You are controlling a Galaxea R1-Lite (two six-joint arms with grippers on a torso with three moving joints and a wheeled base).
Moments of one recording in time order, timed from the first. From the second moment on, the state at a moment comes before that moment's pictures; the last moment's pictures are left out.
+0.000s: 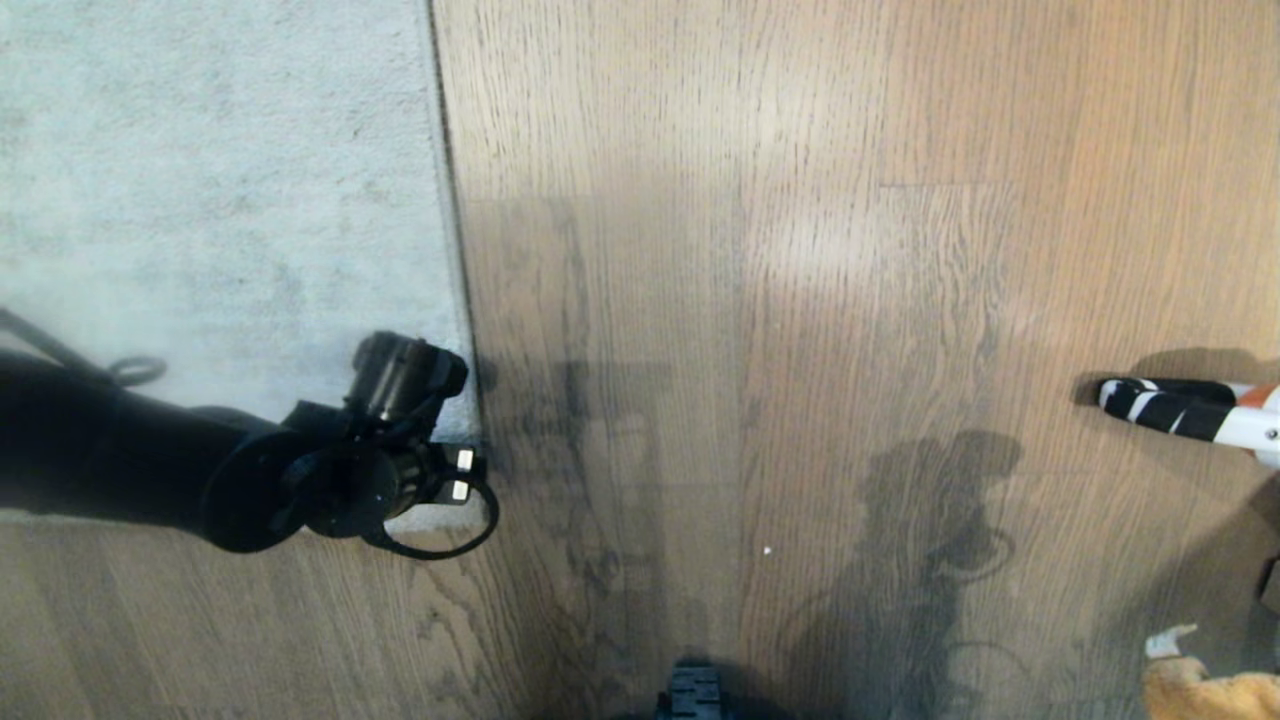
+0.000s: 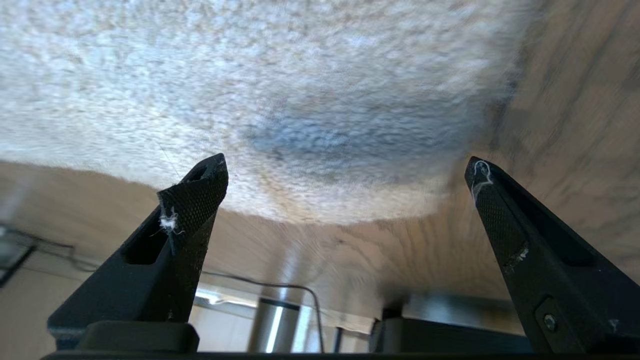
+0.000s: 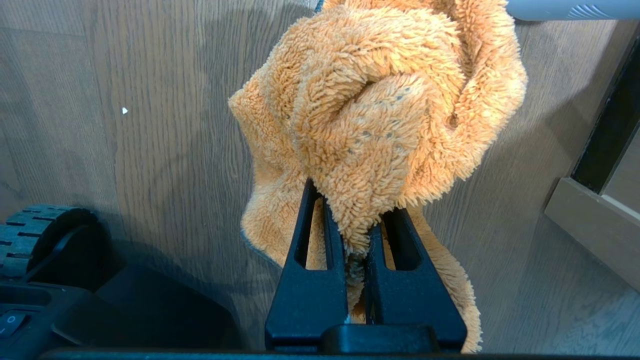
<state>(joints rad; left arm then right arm) -0.41 1.82 -0.88 -0.14 0.52 -0.21 -0.01 0.00 0.00 0.00 0.01 -0.14</state>
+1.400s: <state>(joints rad) -0.41 1.89 -0.91 -0.18 0.69 -0.07 -0.01 0.00 0.00 0.00 0.01 -0.14</state>
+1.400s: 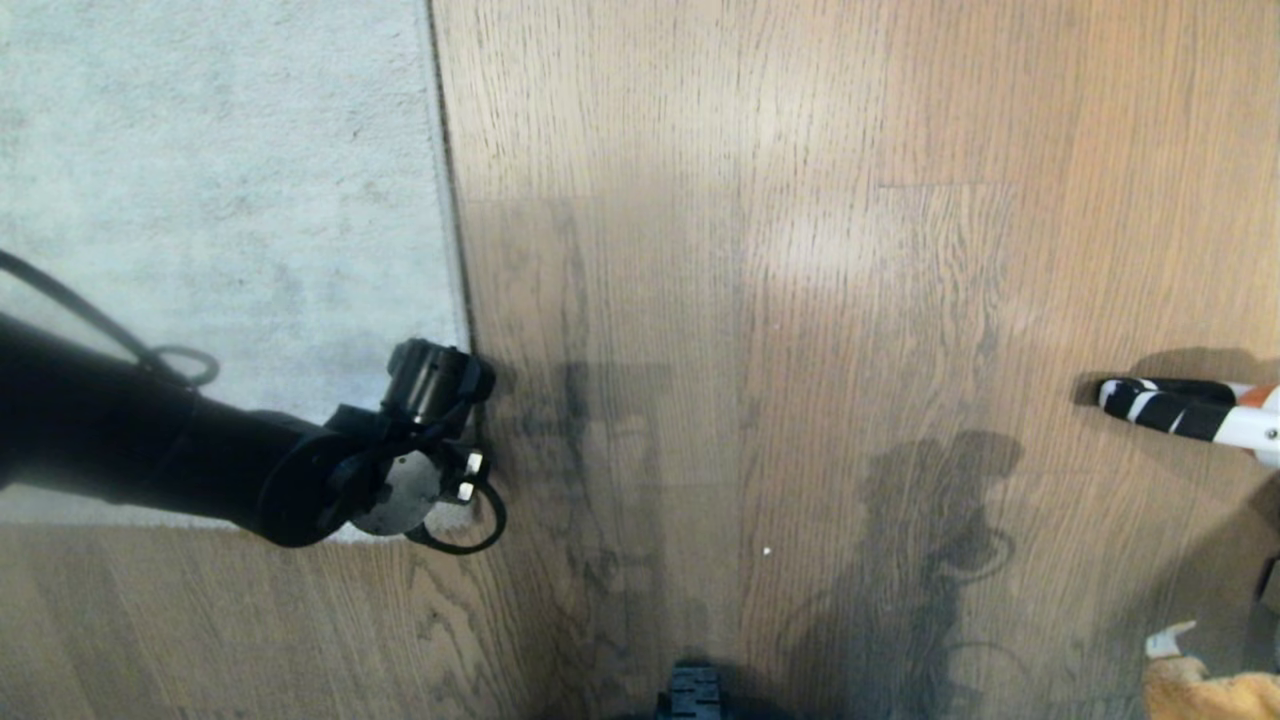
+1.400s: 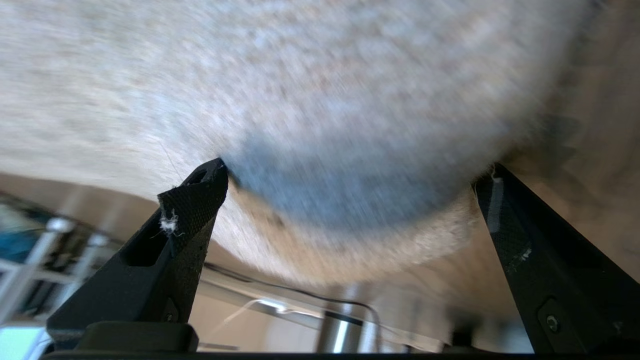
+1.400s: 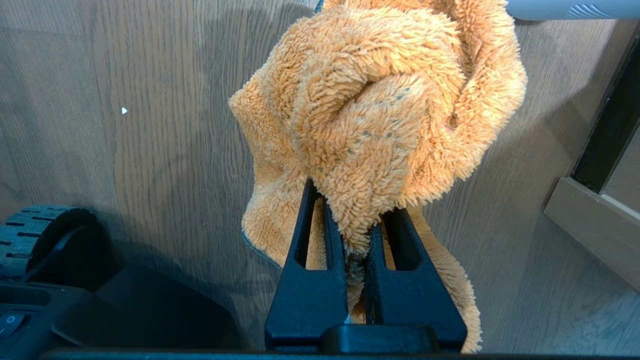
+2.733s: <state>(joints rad) -0.37 1.87 -0.94 -0.18 0.79 -0.02 -0.01 0.00 0.00 0.00 0.01 -0.14</state>
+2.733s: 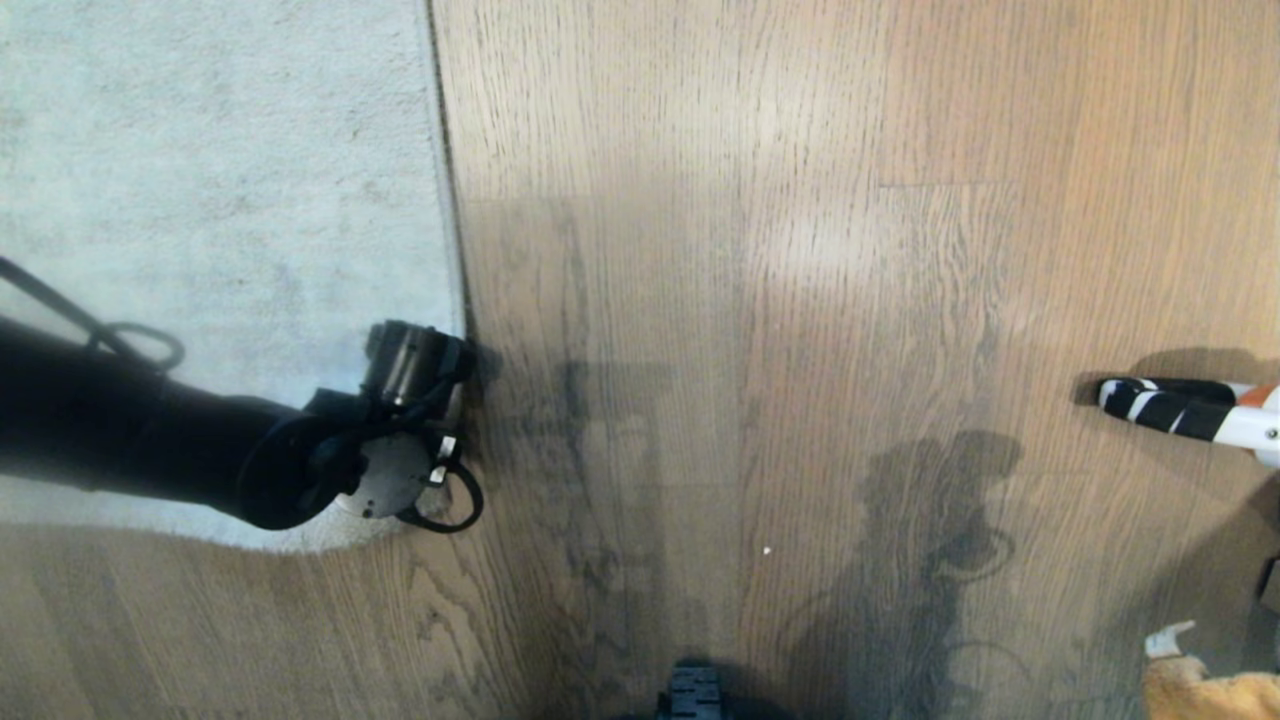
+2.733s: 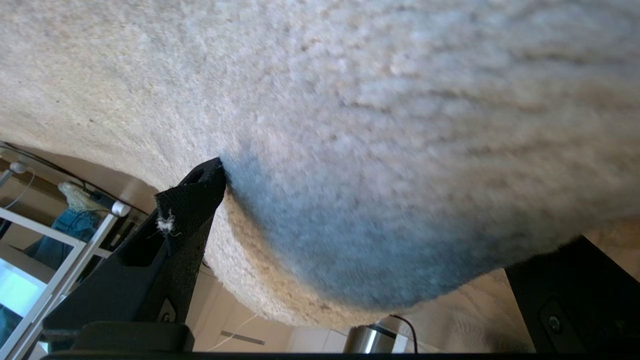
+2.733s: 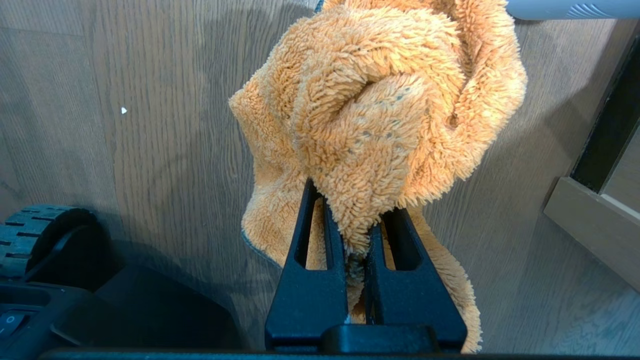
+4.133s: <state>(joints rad) -0.31 1.86 -1.09 -0.17 0.85 0.06 -0.01 0.00 0.00 0.00 0.01 -0.14</state>
